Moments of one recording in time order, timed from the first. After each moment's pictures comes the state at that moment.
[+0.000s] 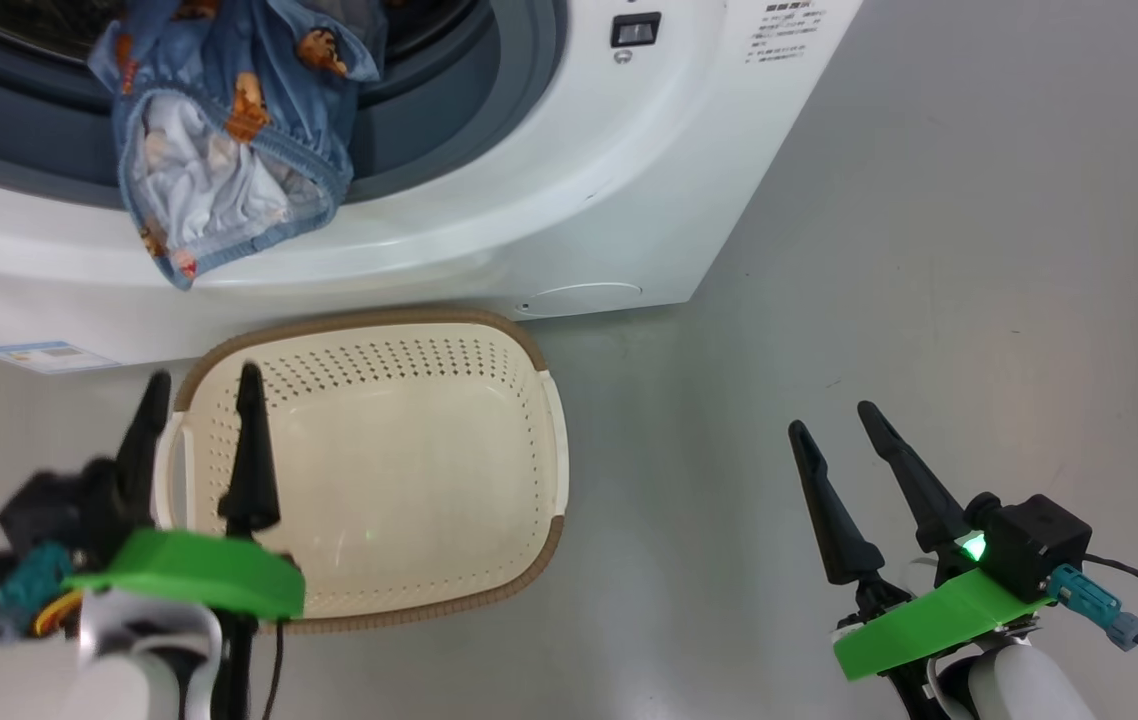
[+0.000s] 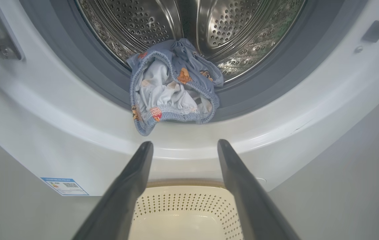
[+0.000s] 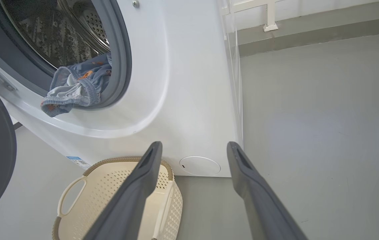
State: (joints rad) left arm -0.18 0.08 -0.06 -0.09 -0.27 0.12 -0.02; right arm -0.16 -0.09 0.15 0.14 0.32 0.13 -0.26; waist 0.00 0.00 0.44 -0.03
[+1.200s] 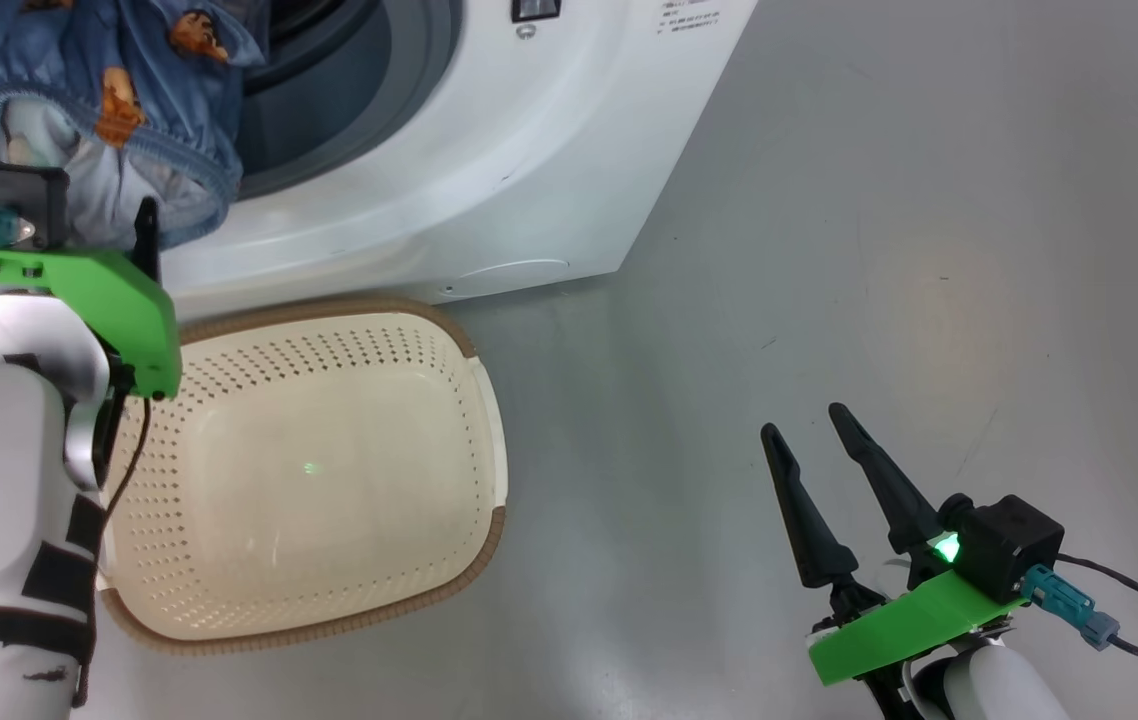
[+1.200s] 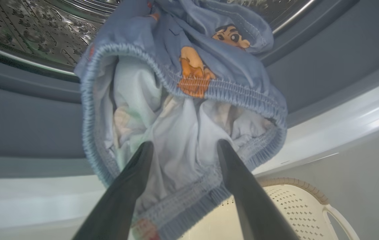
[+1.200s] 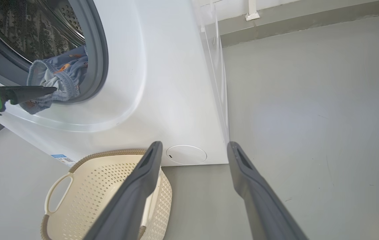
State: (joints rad) left arm -0.79 0.24 -0.14 0.57 -0.14 0.12 0.16; right arm -0.17 -0.06 0.18 0.14 0.32 0.13 -0.26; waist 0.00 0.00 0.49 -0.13
